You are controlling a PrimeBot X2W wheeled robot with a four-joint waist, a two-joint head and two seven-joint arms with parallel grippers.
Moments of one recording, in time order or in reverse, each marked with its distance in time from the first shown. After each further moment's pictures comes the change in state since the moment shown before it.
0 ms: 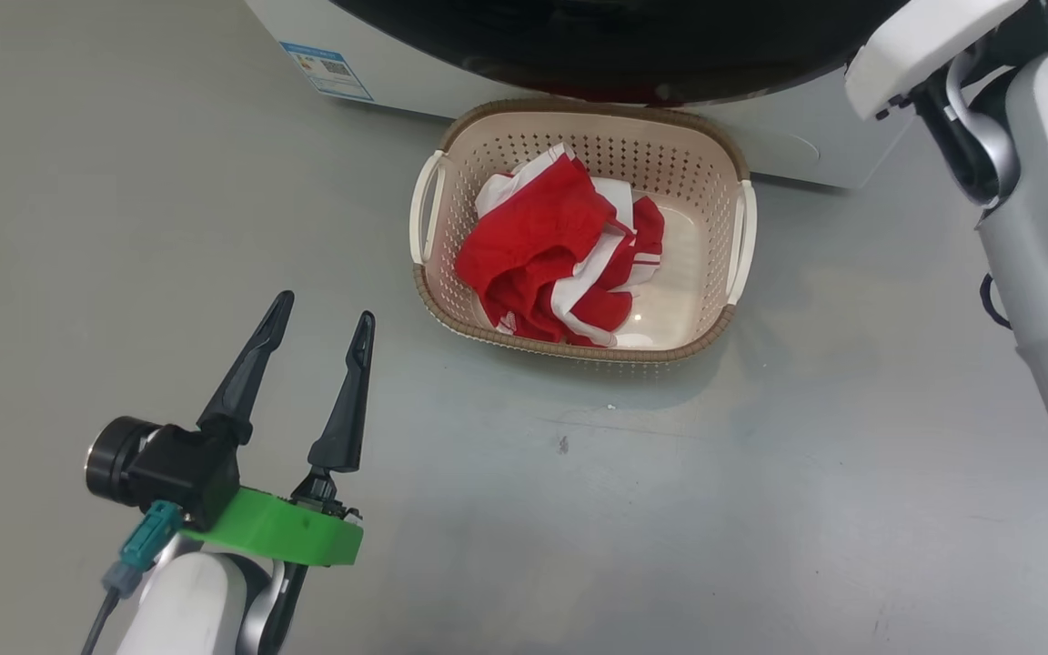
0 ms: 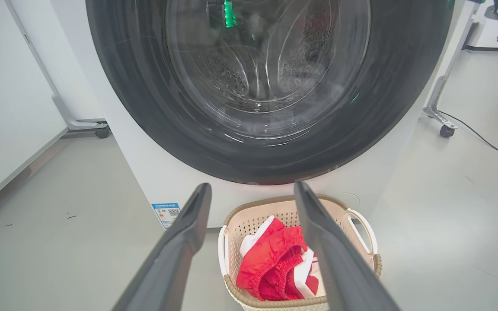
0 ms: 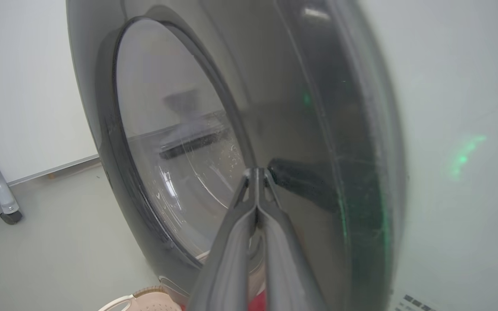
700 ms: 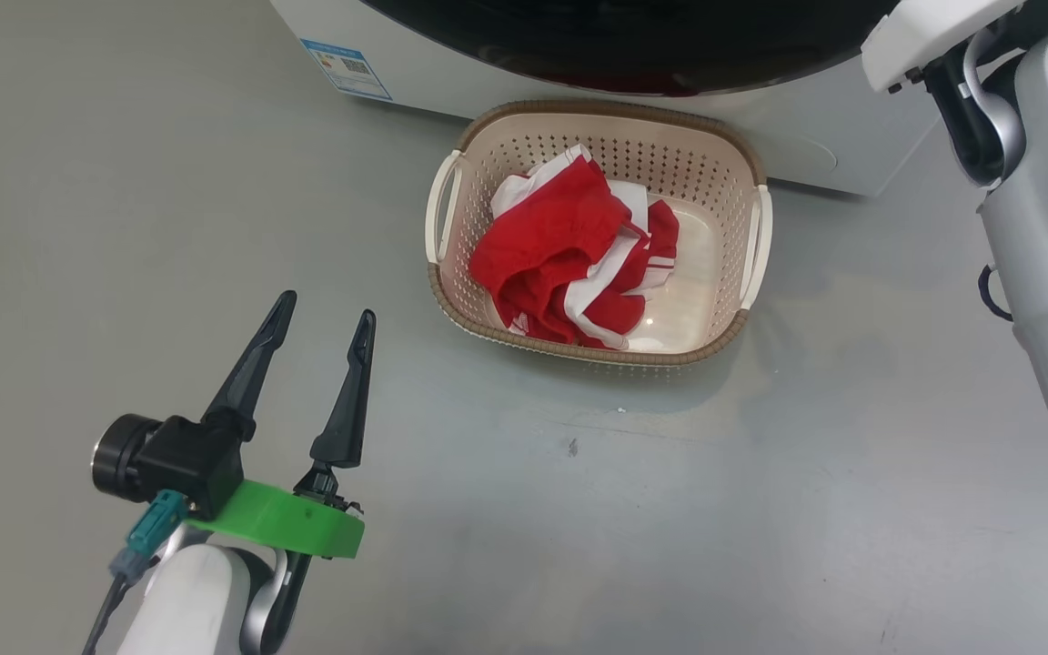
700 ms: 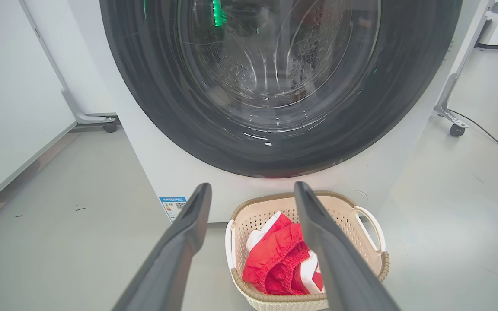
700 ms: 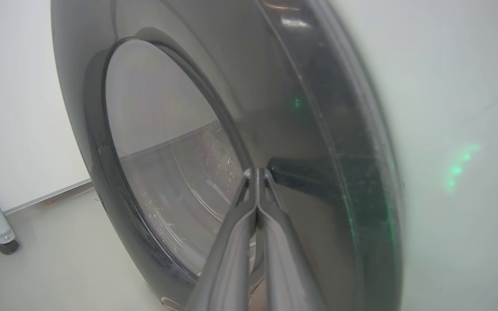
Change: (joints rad) left arm -0.024 -0.012 0.002 0.056 -0.003 -0.009 -0.011; right arm -0.075 0.021 -0.041 0.156 0.008 -0.003 -0.106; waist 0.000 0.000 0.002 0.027
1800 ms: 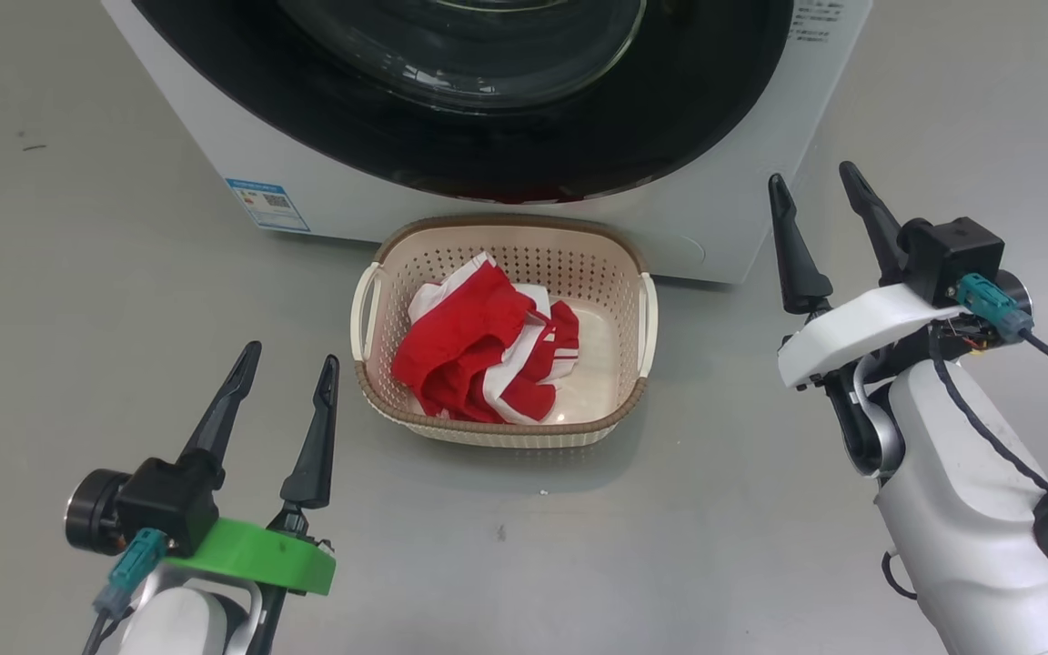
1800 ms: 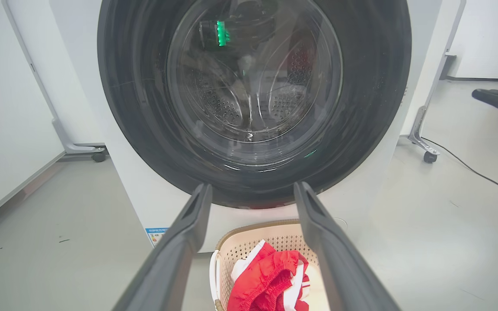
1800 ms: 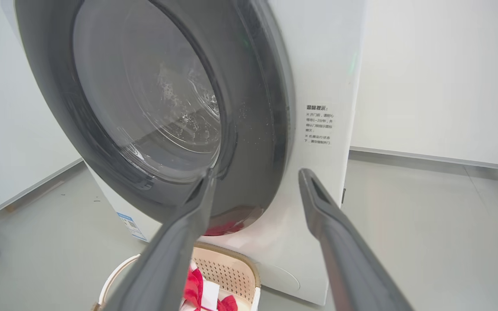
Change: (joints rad) left arm 0.077 0.007 0.055 0.026 0.021 0.011 -0.001; right arm 0.529 0.099 -0.062 -0.135 0.052 -0.106 -0.084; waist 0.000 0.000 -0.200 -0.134
